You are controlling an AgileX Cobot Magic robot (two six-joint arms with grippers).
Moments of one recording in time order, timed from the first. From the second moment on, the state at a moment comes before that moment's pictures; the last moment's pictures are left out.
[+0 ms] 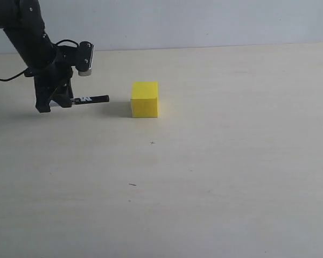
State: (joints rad) left arm -0.24 2.18 -1.64 -0.08 0.95 1.41; right arm 0.04 0.01 -0.01 -0.01 0.07 0.21
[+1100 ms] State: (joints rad) left arm -0.42 2.41 -2.02 -0.08 1.14 1.37; right arm 0.04 0.01 -0.01 -0.01 0.07 0.21
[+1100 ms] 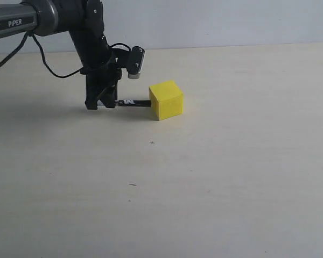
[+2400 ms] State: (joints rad) left arm -0.45 2.42 -2.02 -0.01 1.05 1.06; right arm 0.04 0.01 -0.01 -0.01 0.07 0.21
